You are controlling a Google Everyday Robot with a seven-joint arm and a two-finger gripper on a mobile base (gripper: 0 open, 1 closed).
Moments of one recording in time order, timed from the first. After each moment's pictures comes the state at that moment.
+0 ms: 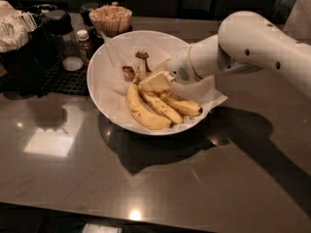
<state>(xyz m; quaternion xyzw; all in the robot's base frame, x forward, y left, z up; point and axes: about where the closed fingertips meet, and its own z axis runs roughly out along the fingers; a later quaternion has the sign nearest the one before) 0.604 0.009 0.860 -0.48 0.75 0.24 0.39</state>
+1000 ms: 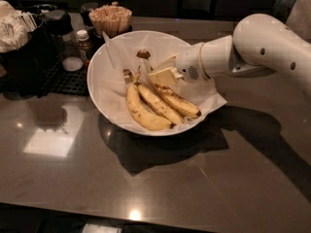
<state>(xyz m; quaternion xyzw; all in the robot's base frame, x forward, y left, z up) 0.605 -0.003 0.874 -0.47 0.72 0.28 0.42</state>
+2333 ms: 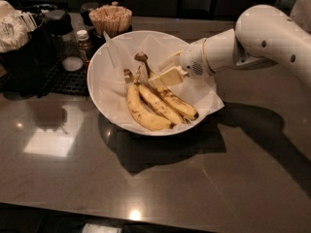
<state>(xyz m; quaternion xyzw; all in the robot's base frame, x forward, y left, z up) 0.612 -0.012 0.871 -0.50 0.73 0.26 0.40</state>
